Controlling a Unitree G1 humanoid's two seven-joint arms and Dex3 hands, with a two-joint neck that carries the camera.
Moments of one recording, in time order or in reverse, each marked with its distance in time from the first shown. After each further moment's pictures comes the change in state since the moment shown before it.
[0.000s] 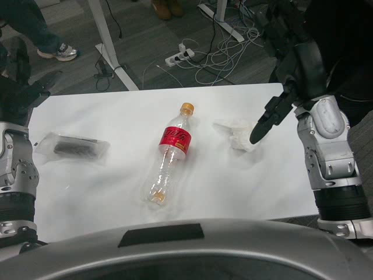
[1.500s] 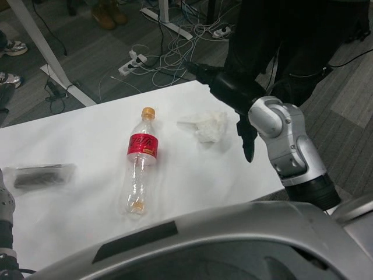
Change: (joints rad) left arm -0.087 -0.002 -0.068 0.128 -0.045 -0.050 0.000; right arm 0.101 0.047 0.069 -0.185 -1.038 0.200 0.313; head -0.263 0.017
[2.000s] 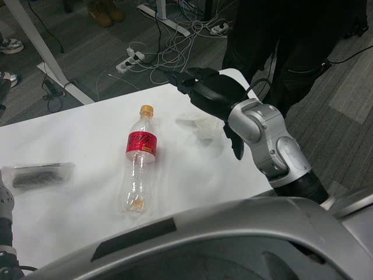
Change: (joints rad) left arm -0.007 -0.001 -0.005 0.001 0.000 -0.002 0.000; right arm -0.004 0.009 0.110 0.012 -0.227 -0.069 -0.053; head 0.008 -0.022
